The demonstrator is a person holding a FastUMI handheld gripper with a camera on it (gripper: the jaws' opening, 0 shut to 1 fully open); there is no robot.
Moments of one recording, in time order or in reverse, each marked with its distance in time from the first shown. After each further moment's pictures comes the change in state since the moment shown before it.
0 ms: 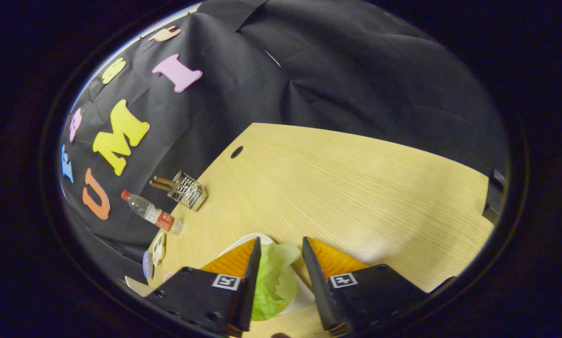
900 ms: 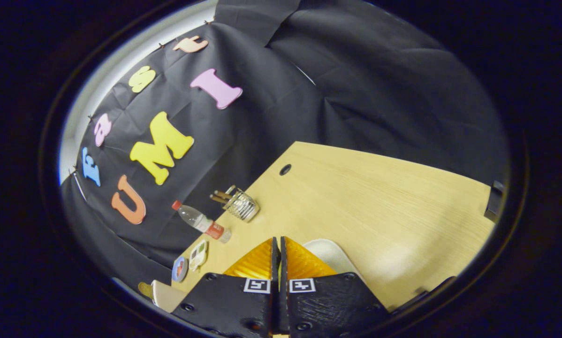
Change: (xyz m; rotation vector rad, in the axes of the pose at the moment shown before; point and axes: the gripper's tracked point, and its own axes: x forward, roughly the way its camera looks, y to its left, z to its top) arm -0.074 0.094 0.015 -0.036 -0.105 0.245
